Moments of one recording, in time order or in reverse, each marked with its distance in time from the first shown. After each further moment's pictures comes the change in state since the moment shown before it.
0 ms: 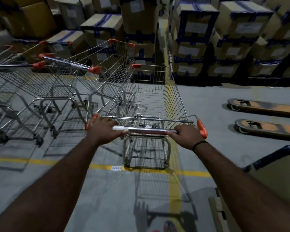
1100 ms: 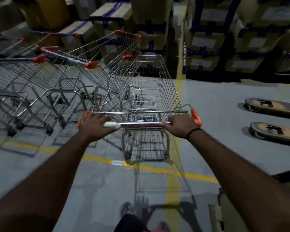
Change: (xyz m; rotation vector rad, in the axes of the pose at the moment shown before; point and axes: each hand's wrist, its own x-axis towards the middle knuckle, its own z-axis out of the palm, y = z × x) left_hand 0.042 0.034 0.007 0.021 0.029 -0.151; right_hand 0.075 0.054 -0.037 -0.054 -0.133 -0.148
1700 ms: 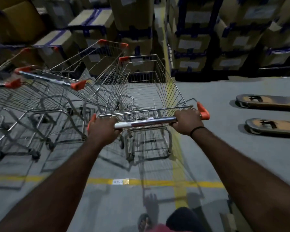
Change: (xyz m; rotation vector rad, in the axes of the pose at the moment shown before) left_hand 0.140 0.004 -0.010 0.075 0.084 0.133; right_hand 0.120 0.021 -0.011 -0.204 0.160 0.254
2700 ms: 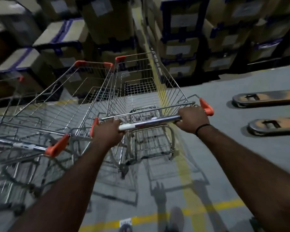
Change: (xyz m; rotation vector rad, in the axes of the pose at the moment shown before) left_hand 0.288 -0.030 -0.003 -0.004 -0.095 0.140; right_hand 0.243 0.029 -0.015 -0.017 -0.012 0.114
